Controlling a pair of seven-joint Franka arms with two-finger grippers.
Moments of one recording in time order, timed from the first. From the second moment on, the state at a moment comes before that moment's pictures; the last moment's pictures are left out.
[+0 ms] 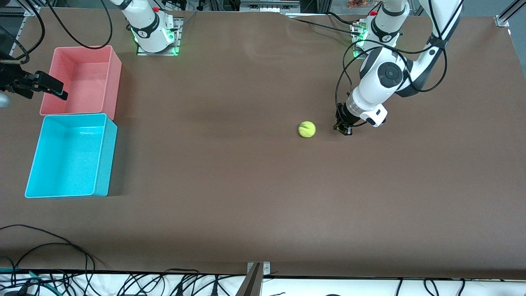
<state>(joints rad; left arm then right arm) 0.36 0.22 -0.77 -2.34 0.00 2.56 -2.11 0.01 -0.02 -0.06 -1.64 0.02 1.58 -0.01</state>
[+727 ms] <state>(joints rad) 0.58 0.15 -0.76 -2.16 0.02 2.18 -1.53 0.01 -0.01 -0.06 -1.64 0.02 1.58 -0.01</state>
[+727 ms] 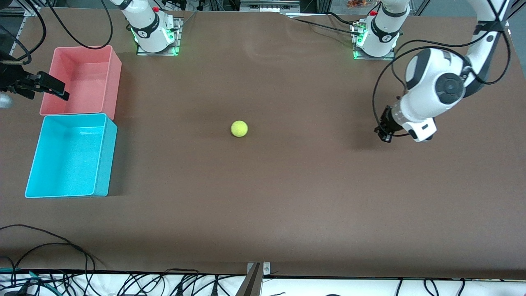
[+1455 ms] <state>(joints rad) 0.87 0.15 -0.76 -2.07 -0.01 2.17 -0.72 0.05 -0.01 -0.04 -1.77 0.02 1.63 -0.01</state>
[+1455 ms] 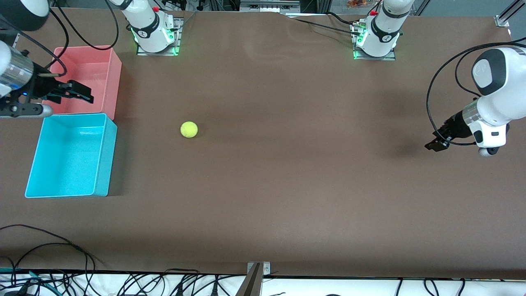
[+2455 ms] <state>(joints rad) 0.52 0.15 -0.38 -1.79 -0.01 1.97 0.25 0.05 -0.11 0.02 -2.25 0.02 1.95 0.08</state>
